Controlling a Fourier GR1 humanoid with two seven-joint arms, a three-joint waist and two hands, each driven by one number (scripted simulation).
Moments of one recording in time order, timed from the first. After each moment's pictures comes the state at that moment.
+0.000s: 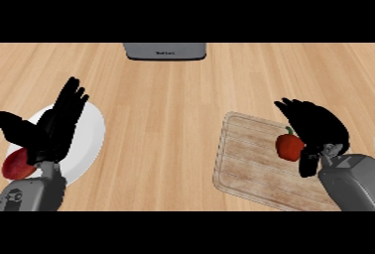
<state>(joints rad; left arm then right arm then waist) -0.17 0.19 0.08 -1.57 0.13 0.08 0.23 -0.35 -0.47 0.30 -1.62 0.88 0.68 0.49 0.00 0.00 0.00</state>
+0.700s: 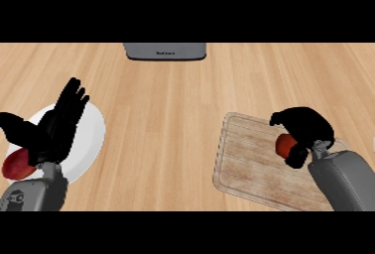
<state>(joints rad) -0.17 0.17 0.09 -1.59 0.11 0.07 0.24 -0.35 -0.41 0.26 -1.42 0.99 0.57 0.27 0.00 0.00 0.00</state>
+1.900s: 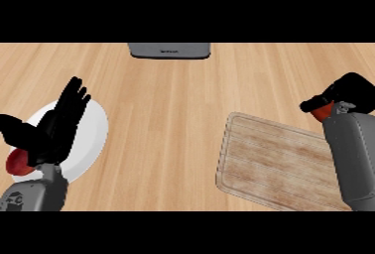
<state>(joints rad) -0.17 0.16 0.09 -1.61 0.10 0.05 0.25 -0.60 -0.28 -0.22 -1.11 1.15 0.18 0.90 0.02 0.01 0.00</state>
